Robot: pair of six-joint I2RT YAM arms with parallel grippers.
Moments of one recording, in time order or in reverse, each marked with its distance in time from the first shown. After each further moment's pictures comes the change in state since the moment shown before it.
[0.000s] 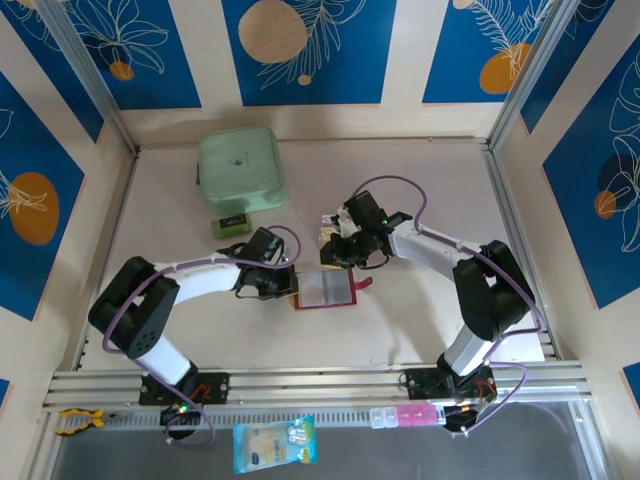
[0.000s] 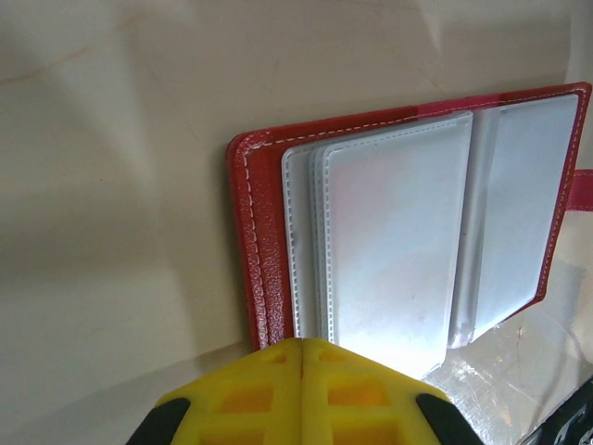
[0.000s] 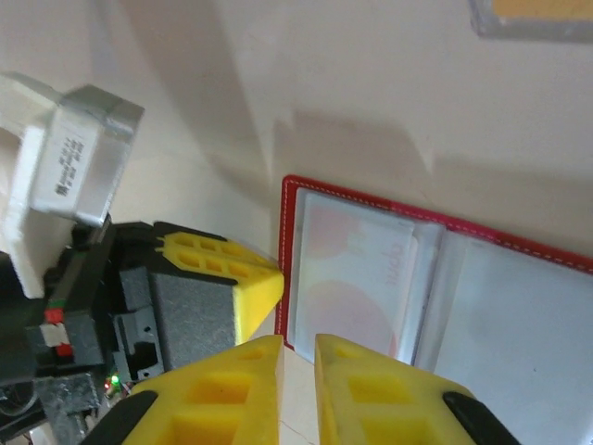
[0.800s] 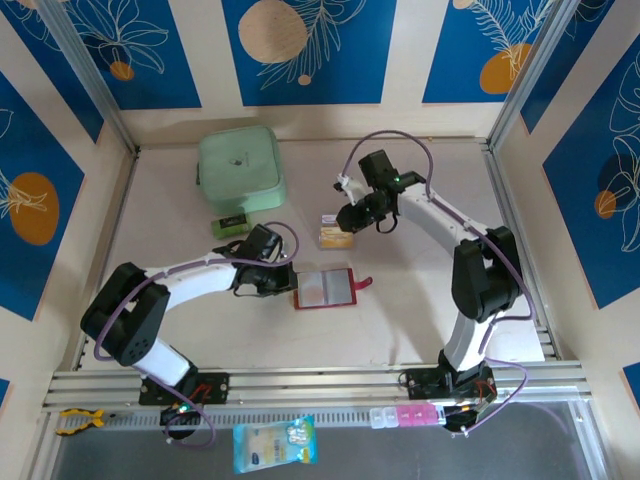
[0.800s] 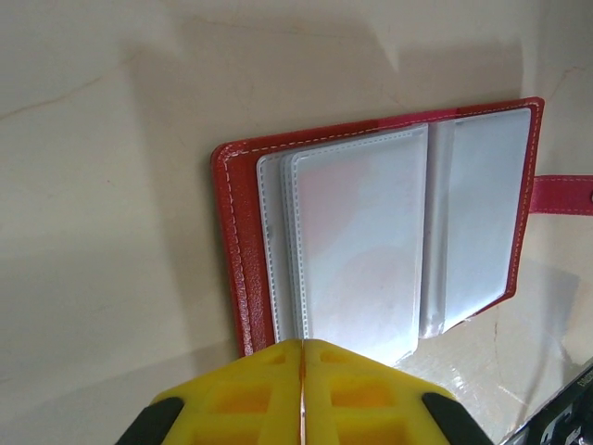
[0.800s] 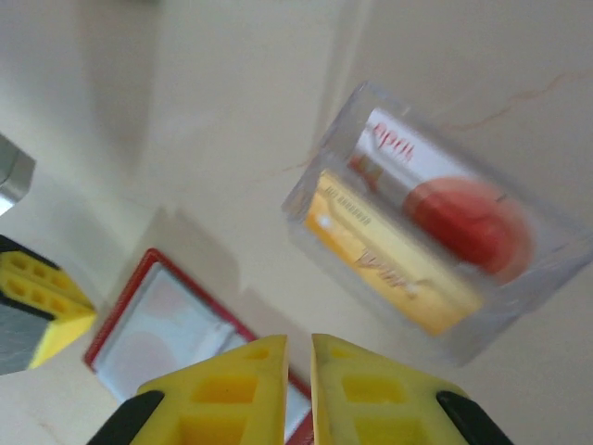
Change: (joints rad) left arm 0.000 -0.053 0.015 -0.037 -0.023 -0.001; right arm -0.148 0.100 0.320 -0.253 0.134 -0.665
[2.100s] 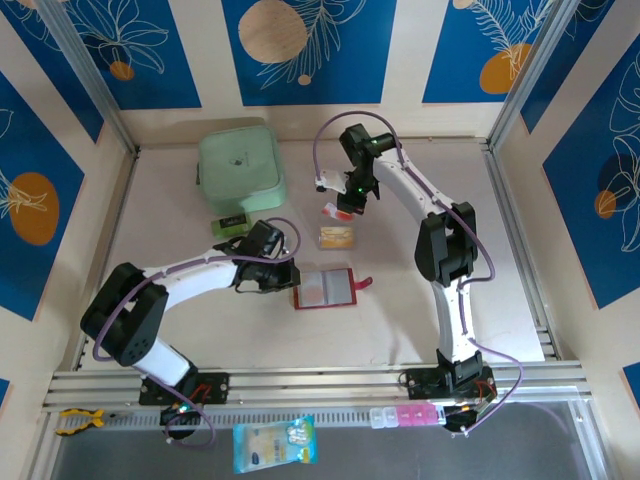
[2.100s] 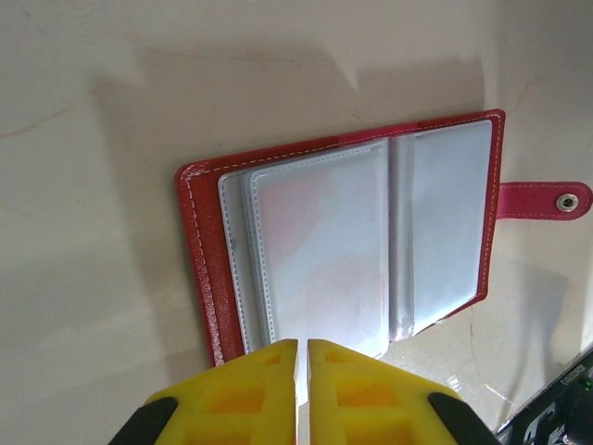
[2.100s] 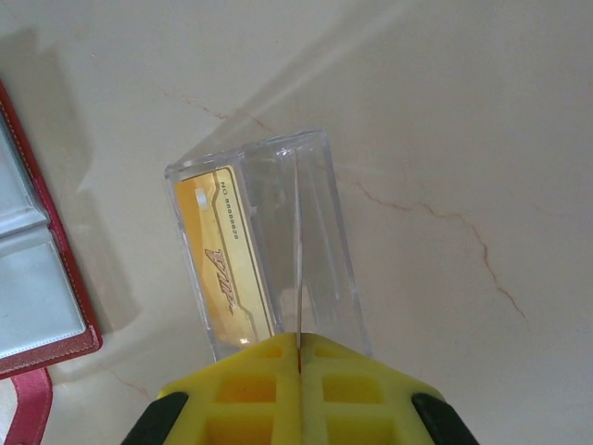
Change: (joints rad) left arm -0.005 -0.002 0.040 -0.029 -0.001 0.001; right arm -0.009 0.415 0.677 -0.502 0.185 -0.852
